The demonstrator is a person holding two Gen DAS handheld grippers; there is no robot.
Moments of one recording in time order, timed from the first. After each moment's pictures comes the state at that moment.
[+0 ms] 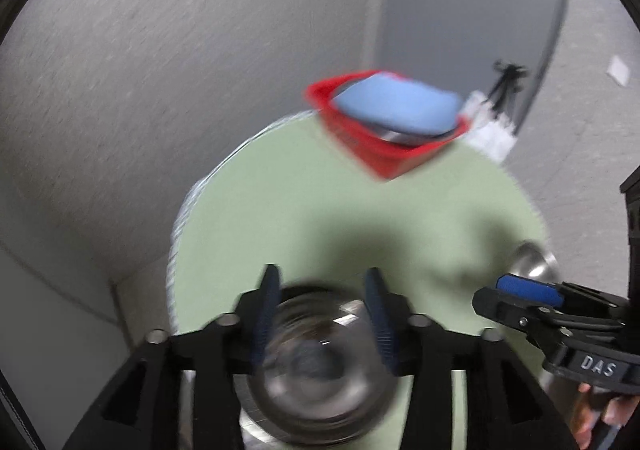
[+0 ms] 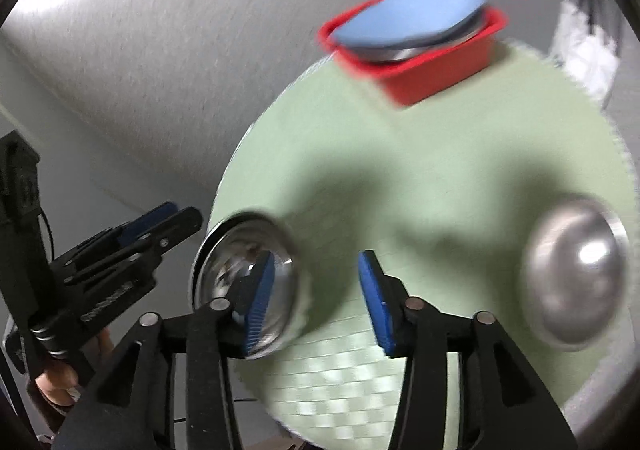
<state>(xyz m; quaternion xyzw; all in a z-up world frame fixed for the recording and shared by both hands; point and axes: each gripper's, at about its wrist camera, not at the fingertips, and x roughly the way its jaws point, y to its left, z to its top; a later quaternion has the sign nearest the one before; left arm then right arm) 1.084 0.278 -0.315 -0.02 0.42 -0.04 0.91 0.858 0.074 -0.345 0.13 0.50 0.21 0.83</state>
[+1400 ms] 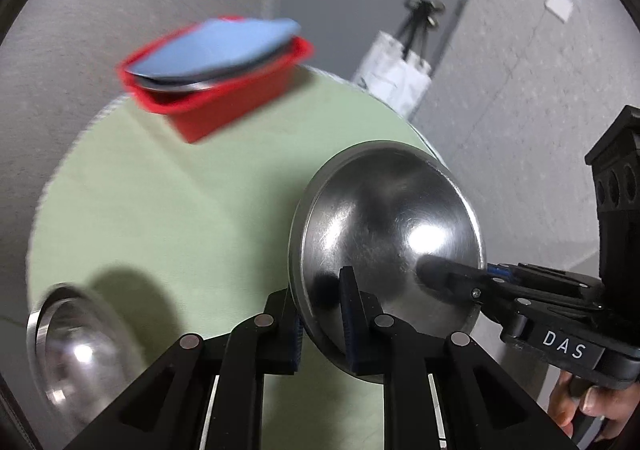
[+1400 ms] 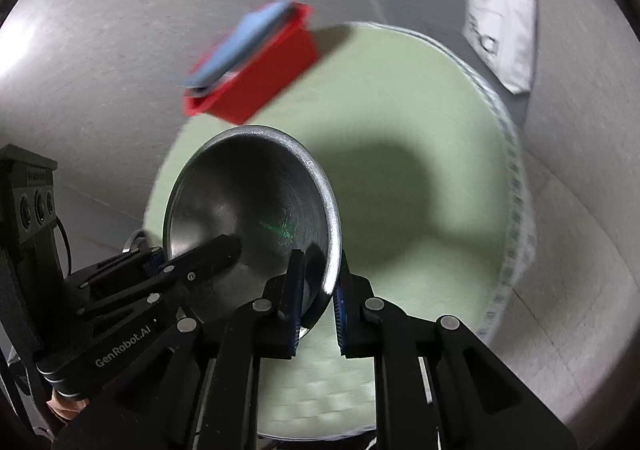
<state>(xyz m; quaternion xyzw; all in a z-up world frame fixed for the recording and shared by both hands) 1.128 0.138 -0.371 0.00 0.48 -0.14 0.86 0.858 -0.077 -0.381 0.18 0.52 0.15 0.82</state>
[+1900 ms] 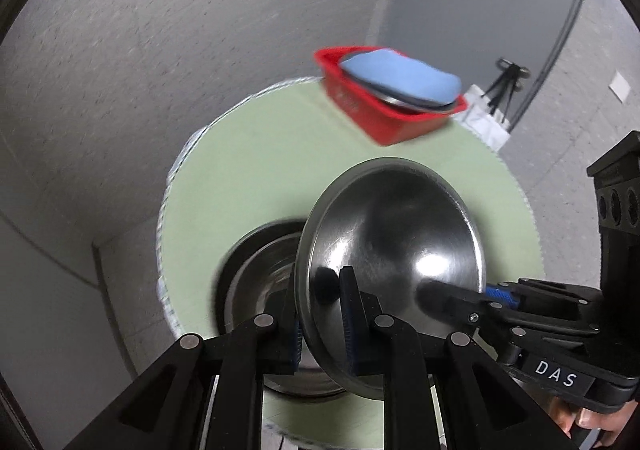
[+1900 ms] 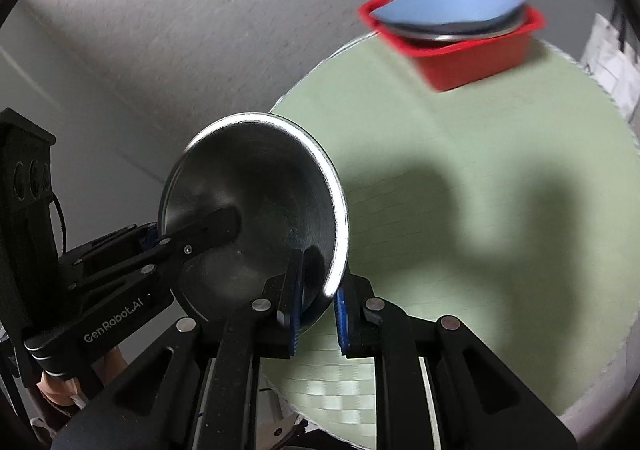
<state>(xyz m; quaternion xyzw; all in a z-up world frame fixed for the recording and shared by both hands) 1.042 0.304 -0.349 -0.07 0.46 -0.03 0.88 0.852 0.118 -0.369 0.09 0.53 0.28 0.80</state>
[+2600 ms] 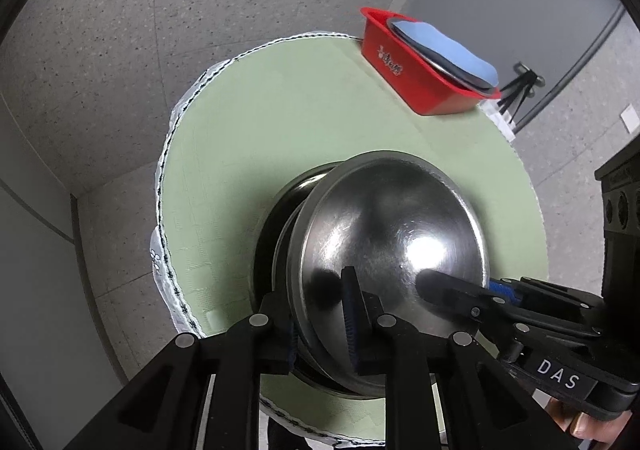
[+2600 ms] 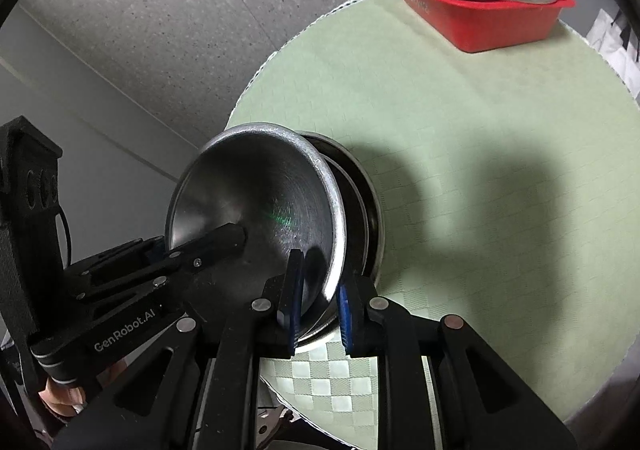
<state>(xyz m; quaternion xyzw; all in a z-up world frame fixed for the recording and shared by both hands) 1.075 0.370 -0.398 -0.14 0.51 -0.04 0.85 0.864 0.172 -0.406 0.05 0.57 0.24 0.78</state>
